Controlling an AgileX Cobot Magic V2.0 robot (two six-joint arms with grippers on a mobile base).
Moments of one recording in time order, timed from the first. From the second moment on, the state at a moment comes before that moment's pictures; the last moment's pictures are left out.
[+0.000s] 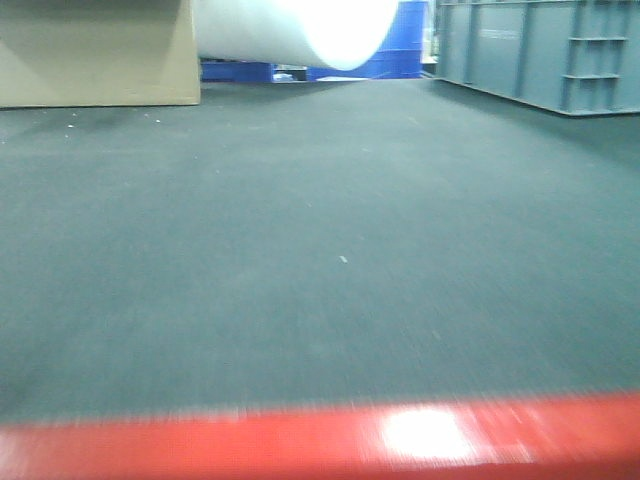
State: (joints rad) left arm -0.07 -0.01 0.03 0.00 0.01 -0.04; right arm 0.24 -0.01 -0.50 -0.12 0.61 0.18
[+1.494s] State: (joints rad) left arm -0.07 -0.01 0.03 0.00 0.01 -0.04; right arm 0.24 0.07 -0.53 -0.07 0.58 0.16
